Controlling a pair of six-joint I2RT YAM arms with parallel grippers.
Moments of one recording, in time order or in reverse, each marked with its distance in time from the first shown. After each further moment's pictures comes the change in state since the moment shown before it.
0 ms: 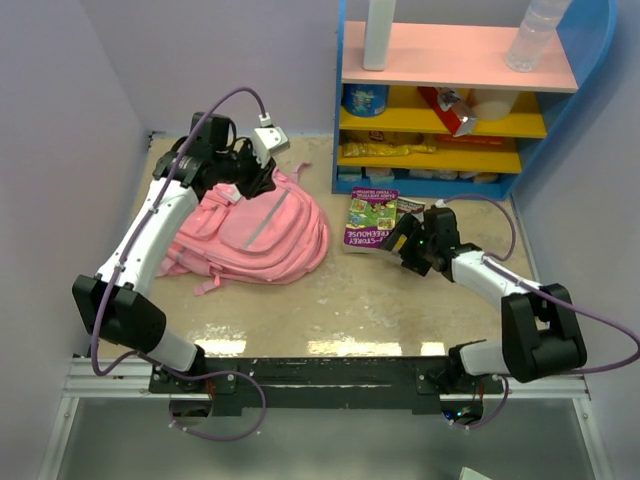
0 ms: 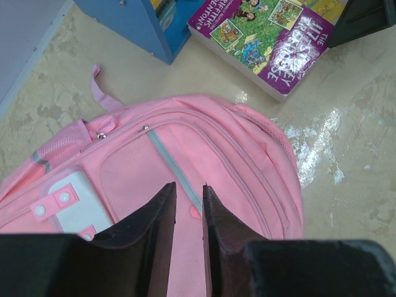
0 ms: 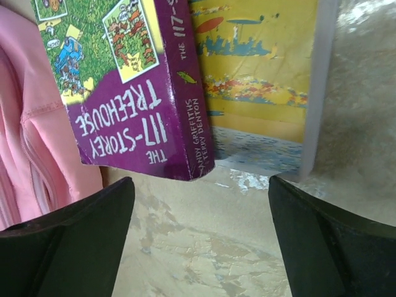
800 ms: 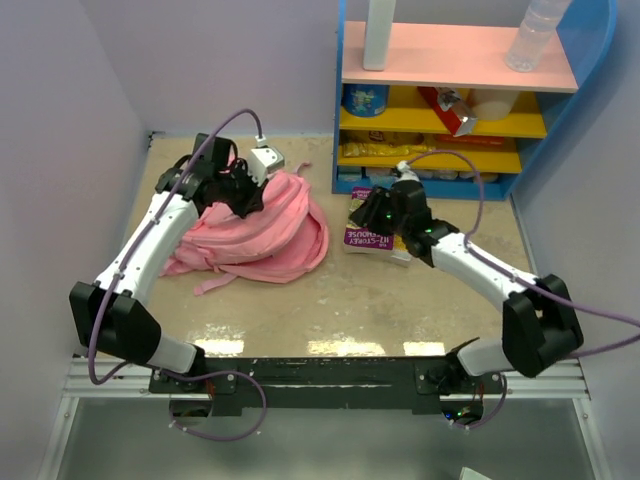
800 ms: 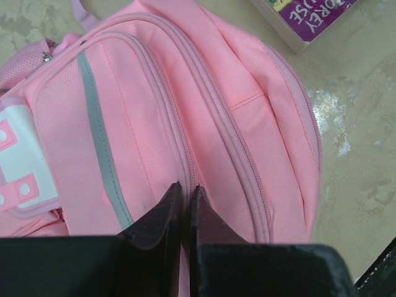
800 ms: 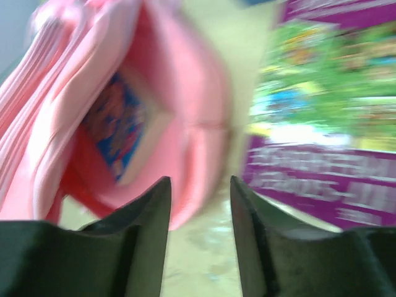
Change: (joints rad) left arm -0.002 -0.077 -0.177 -0.007 -0.153 -0.072; right arm 0.285 0.106 0.290 0.119 0.085 -0.081
